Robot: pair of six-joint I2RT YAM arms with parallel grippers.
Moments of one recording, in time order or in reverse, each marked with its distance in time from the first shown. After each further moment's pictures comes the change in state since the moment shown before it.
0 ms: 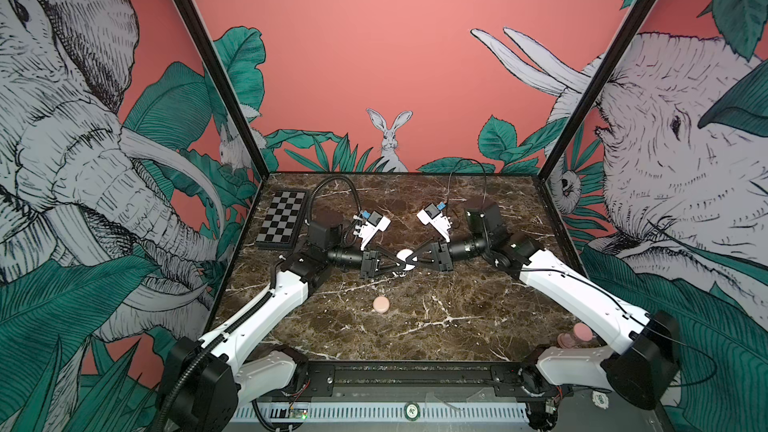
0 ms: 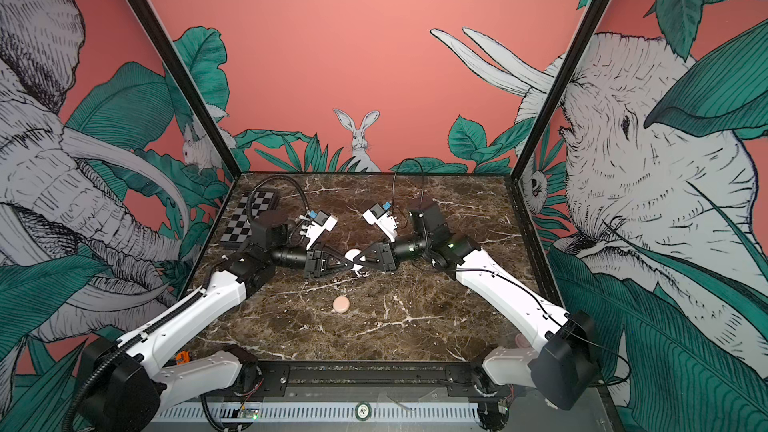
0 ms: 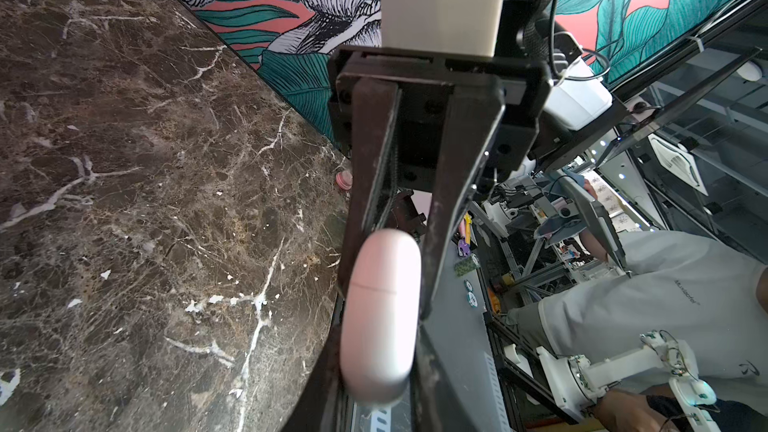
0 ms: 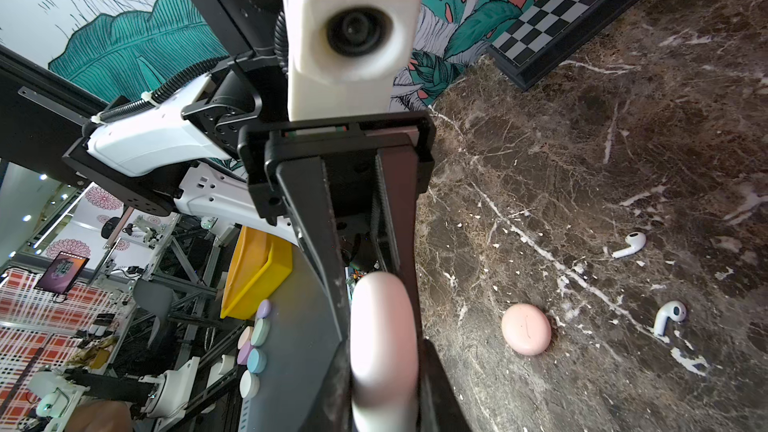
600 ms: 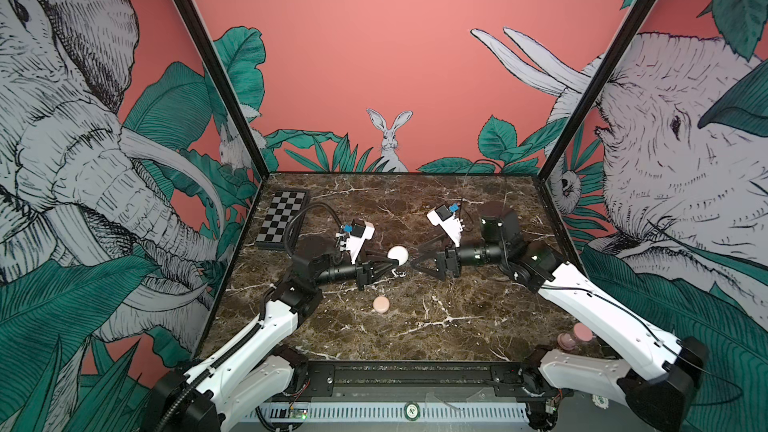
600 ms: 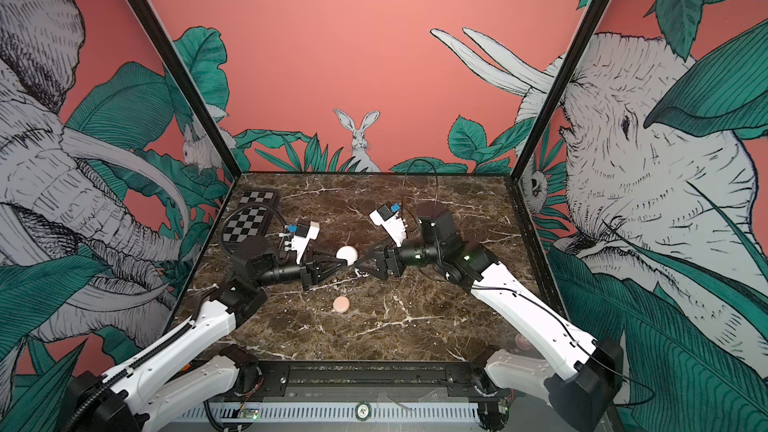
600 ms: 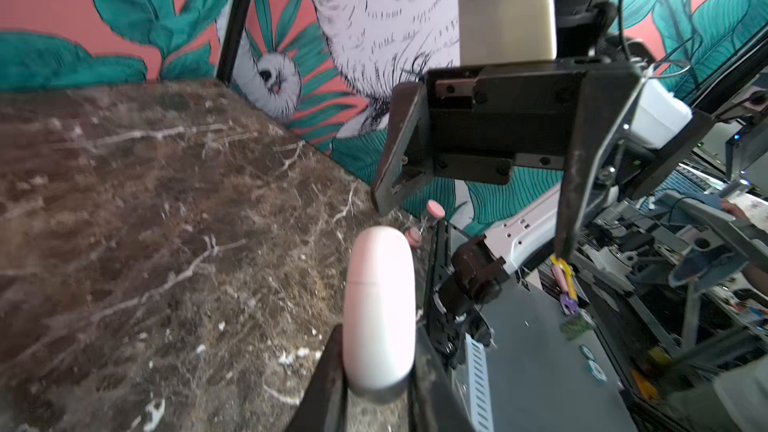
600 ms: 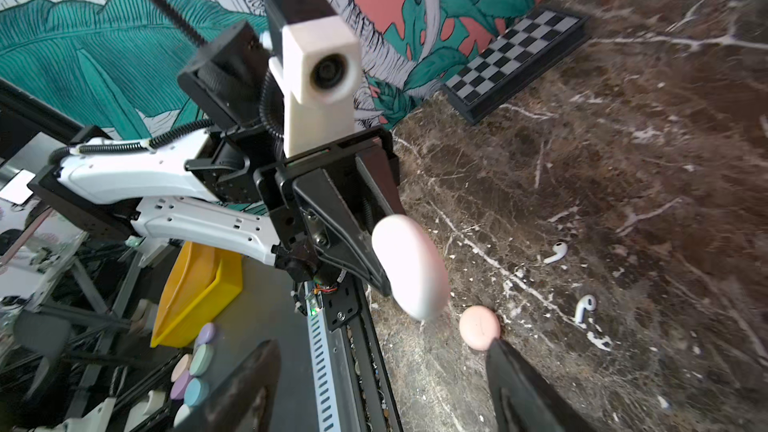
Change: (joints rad) left arm -0.010 -0.227 -0.286 0.406 -0.301 -0.008; right arm 0.036 -0.175 0.001 -0.076 0.260 -0.076
